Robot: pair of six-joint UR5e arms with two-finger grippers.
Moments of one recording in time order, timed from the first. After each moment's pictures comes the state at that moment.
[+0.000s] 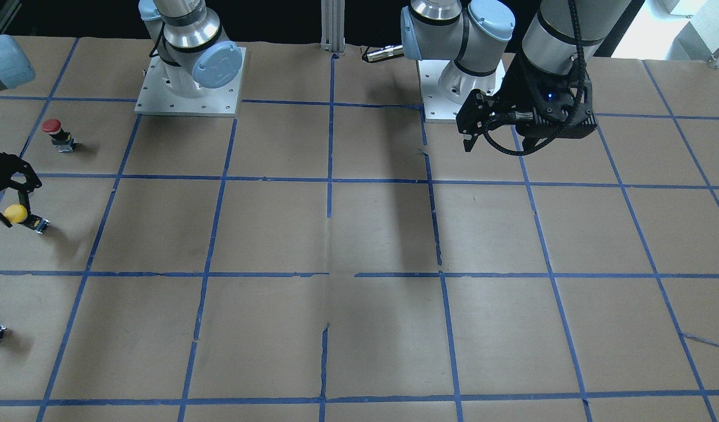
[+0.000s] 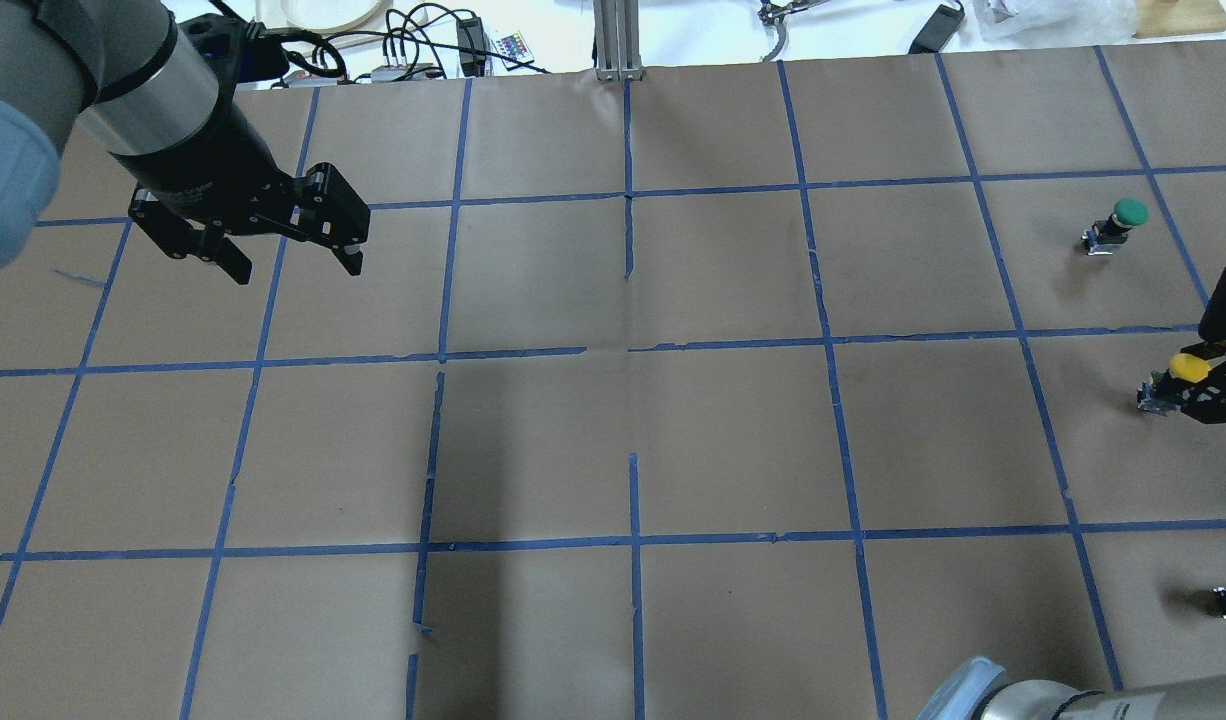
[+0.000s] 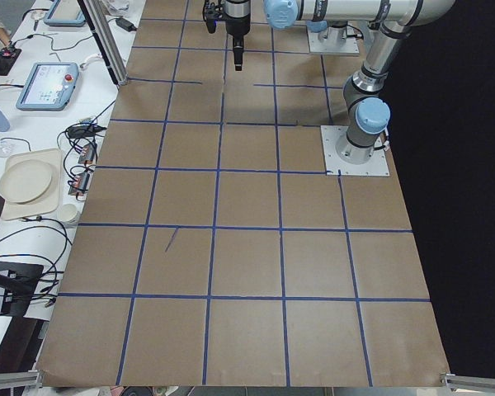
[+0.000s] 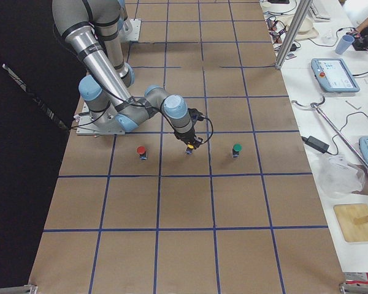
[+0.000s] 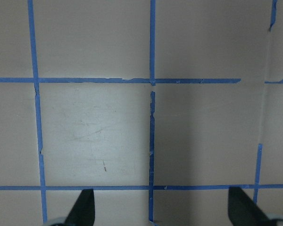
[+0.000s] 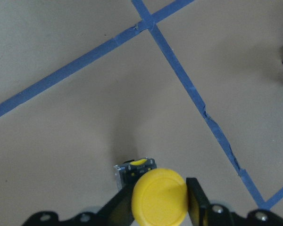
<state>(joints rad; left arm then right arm) -1.53 -1.53 -1.61 -1.58 1.54 0.02 0.74 -1.42 2.16 -2.44 -1.37 -1.82</state>
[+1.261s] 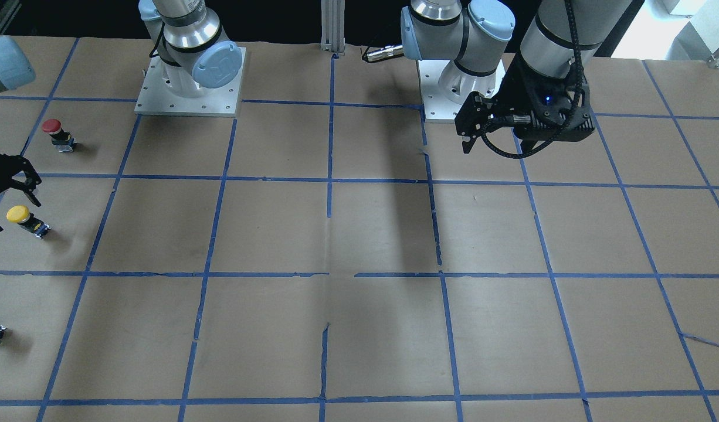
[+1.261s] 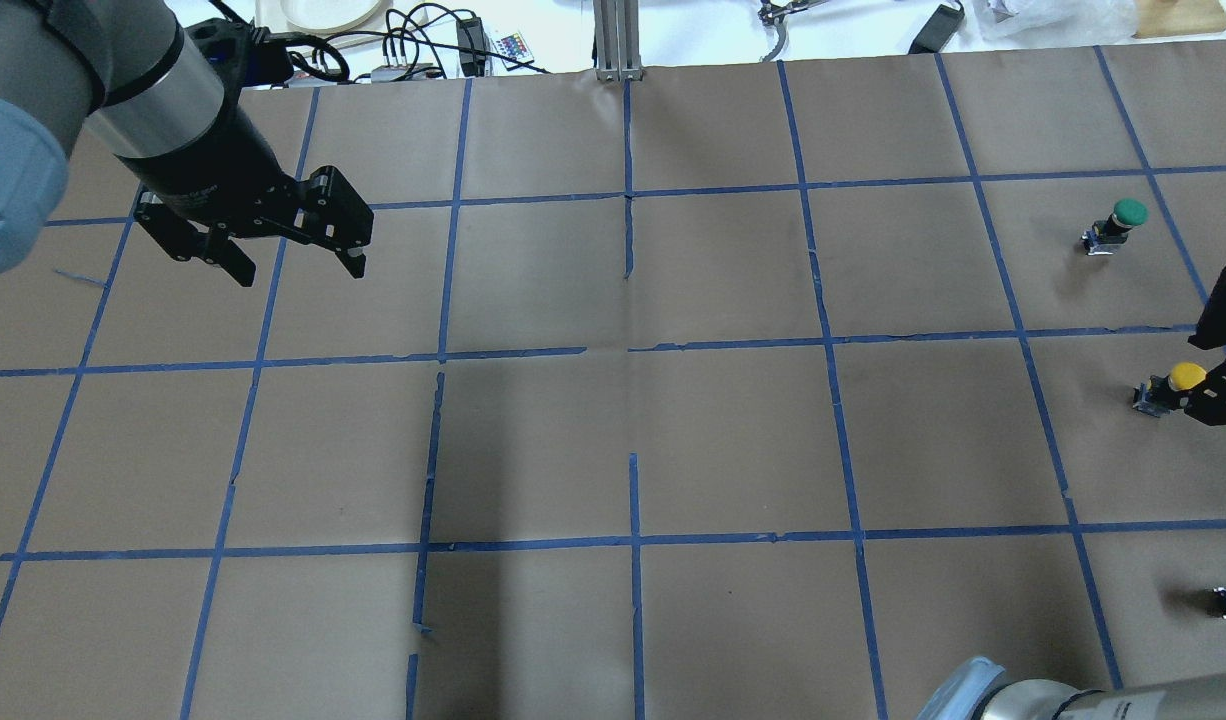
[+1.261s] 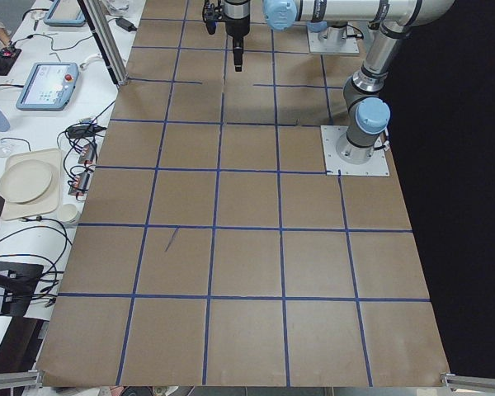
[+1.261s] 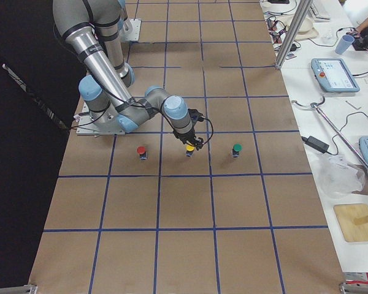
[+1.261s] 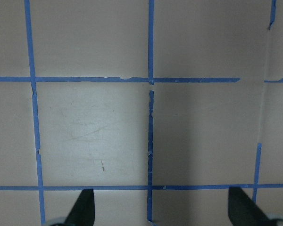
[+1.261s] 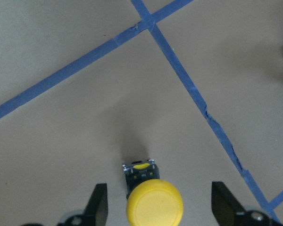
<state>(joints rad) -1.53 -1.54 -1.62 -1.58 1.54 0.02 0.74 -1.42 2.16 -2.44 -1.37 -1.81</state>
